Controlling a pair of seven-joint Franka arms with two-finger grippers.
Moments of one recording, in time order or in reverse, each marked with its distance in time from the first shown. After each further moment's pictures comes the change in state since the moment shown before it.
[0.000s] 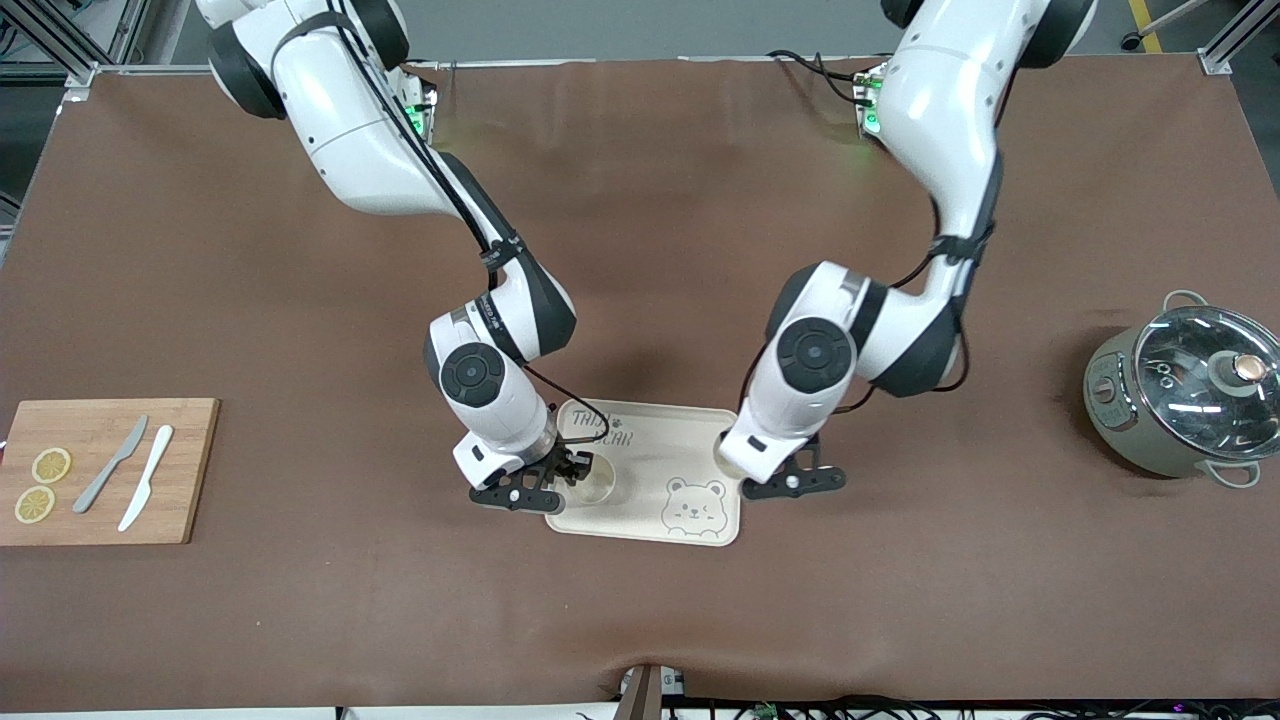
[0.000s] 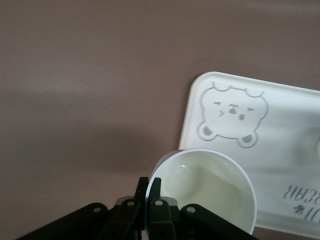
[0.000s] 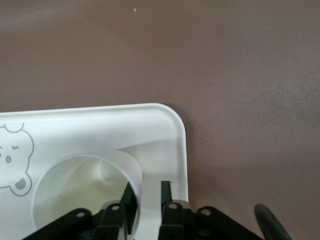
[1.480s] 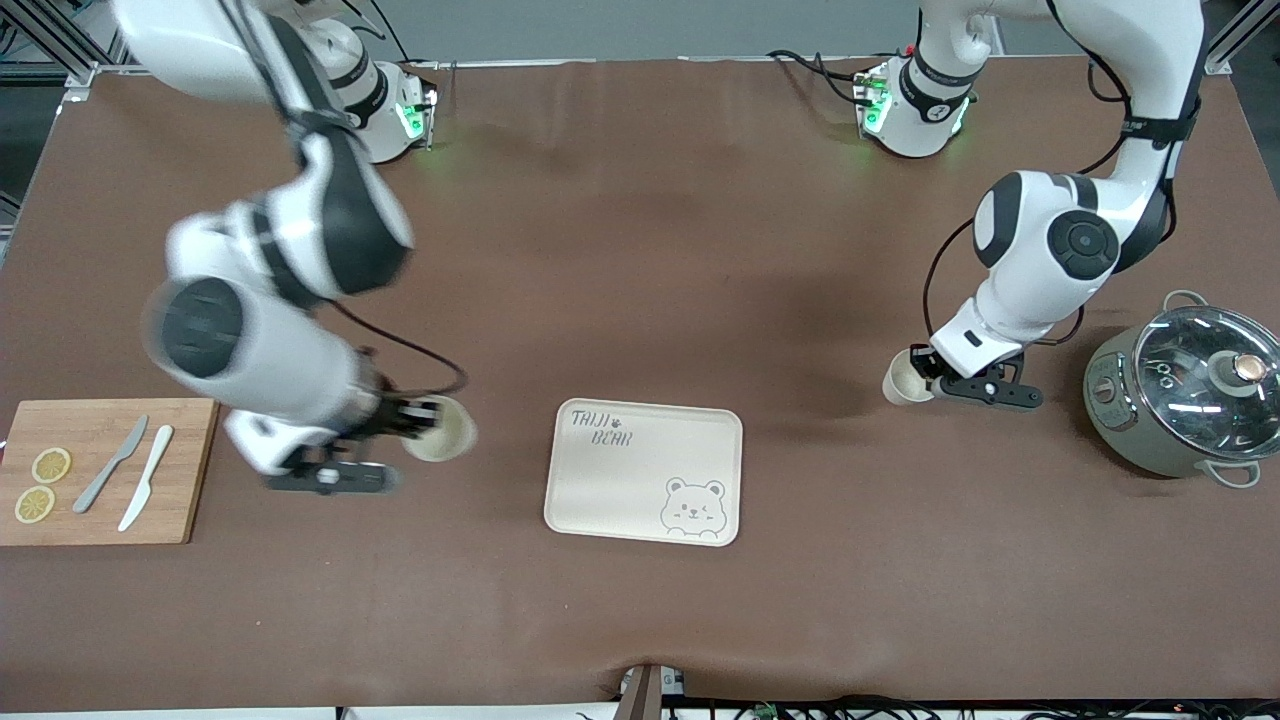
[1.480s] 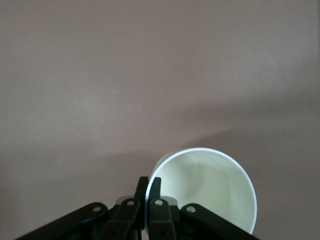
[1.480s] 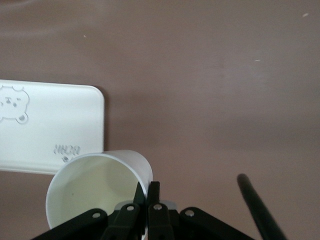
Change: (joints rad) left arm 0.309 -0.484 -0.022 -0.902 -0.052 0.502 0.593; right arm -0.240 -0.379 -0.018 0.110 0.000 -0.713 -0.376
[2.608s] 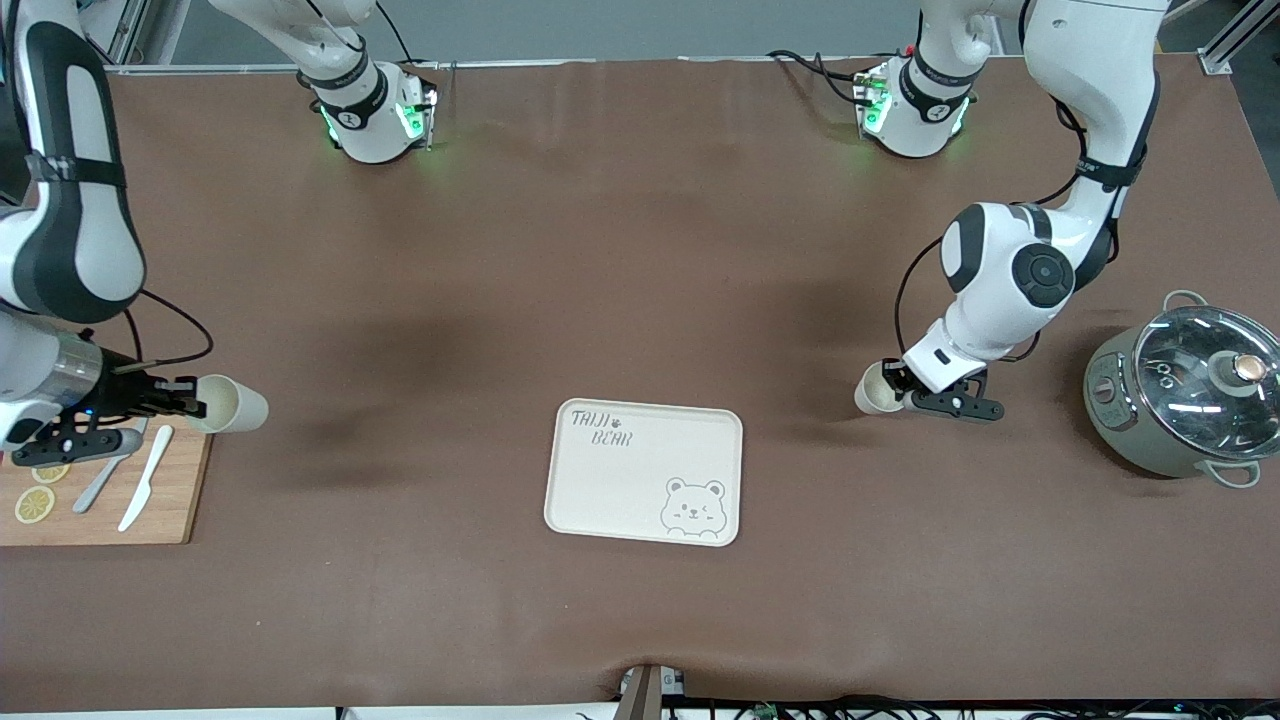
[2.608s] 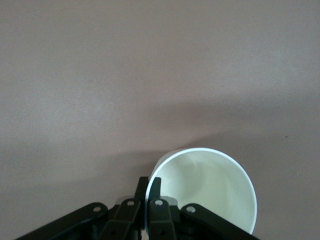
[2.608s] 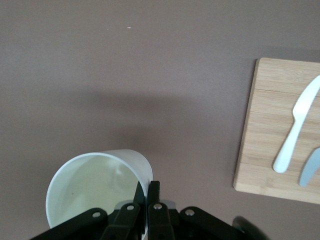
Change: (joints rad) left arm 0.009 0.094 -0.033 -0.020 -0.112 0.106 0.052; right arm -0.410 -0.190 0.018 -0.595 0.029 0.398 -0.551
